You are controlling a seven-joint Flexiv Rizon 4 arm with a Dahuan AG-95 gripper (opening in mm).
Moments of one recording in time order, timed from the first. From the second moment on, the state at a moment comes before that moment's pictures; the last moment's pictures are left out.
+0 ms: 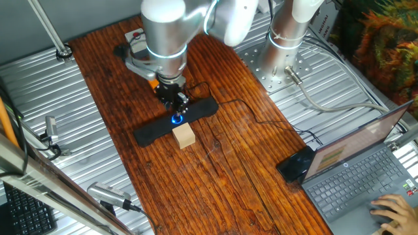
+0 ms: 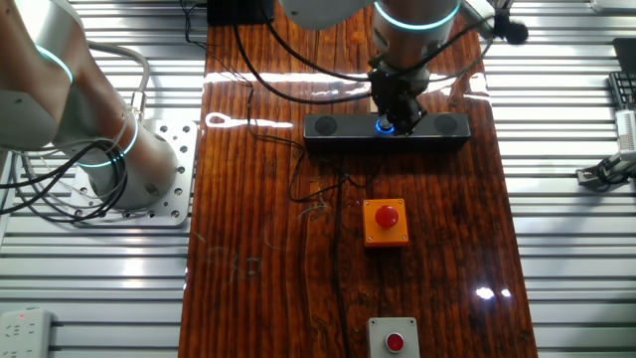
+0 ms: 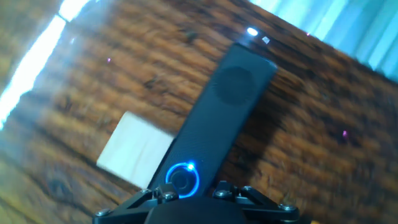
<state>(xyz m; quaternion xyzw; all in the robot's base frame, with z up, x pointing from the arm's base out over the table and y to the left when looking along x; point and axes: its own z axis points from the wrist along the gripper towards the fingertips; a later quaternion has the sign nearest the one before) 0.490 0.058 0.100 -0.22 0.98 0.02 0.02</state>
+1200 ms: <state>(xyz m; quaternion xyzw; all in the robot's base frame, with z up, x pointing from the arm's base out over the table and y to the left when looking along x) 0.497 0.051 0.116 -0.07 1.00 0.02 0.01</state>
